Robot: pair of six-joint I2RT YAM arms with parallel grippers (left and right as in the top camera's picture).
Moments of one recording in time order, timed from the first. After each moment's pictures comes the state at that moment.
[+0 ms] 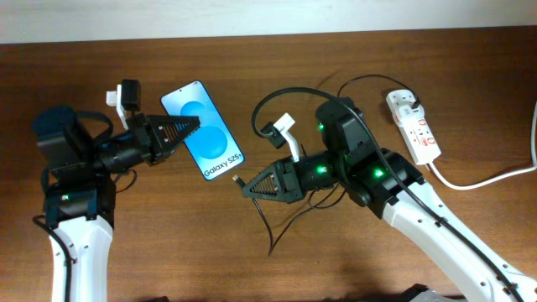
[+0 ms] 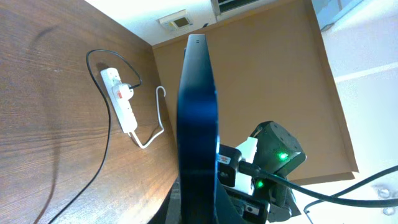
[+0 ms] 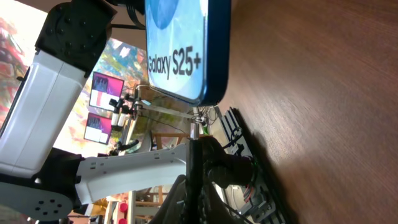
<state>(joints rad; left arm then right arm) 0.21 1.19 0.98 -0.11 1.32 -0.94 0.55 1.36 1.14 -0.42 -1.10 0.55</state>
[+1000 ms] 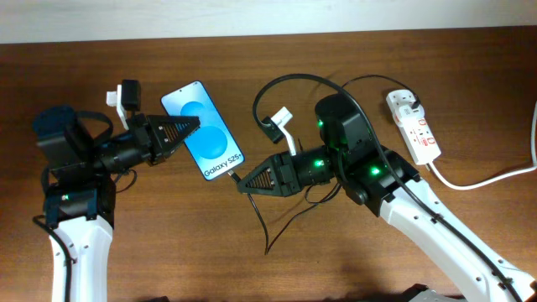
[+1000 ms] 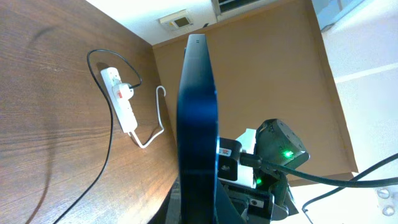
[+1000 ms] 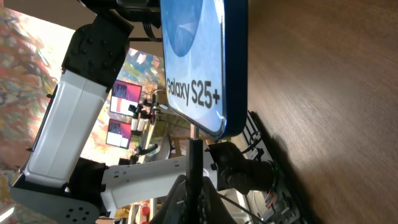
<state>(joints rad) 0.21 1.19 0.98 -0.11 1.32 -0.94 0.55 1.38 1.14 -0.30 -1.15 0.71</state>
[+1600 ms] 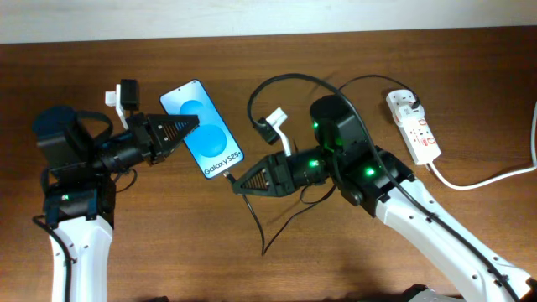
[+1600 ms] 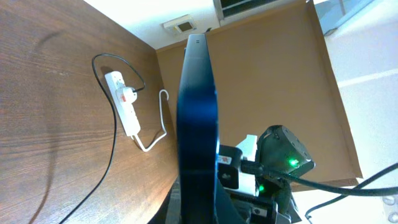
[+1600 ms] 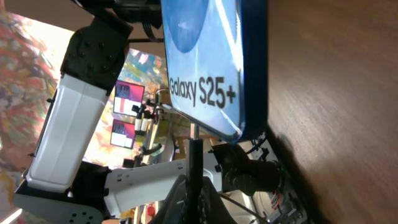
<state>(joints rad) 0.22 1.19 0.98 -0.11 1.30 -0.94 0.58 1.39 1.14 -0.27 -1.13 0.76</state>
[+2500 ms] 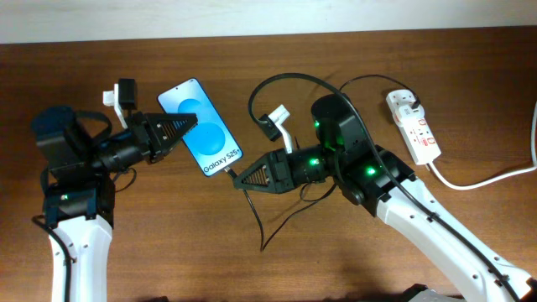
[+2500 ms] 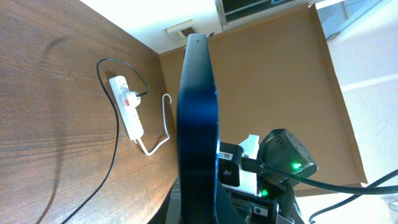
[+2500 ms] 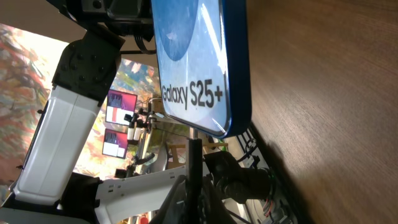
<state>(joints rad) 0.22 1.19 0.98 -0.11 1.29 -0.93 0.56 1.39 1.14 -0.26 -1.09 0.76</state>
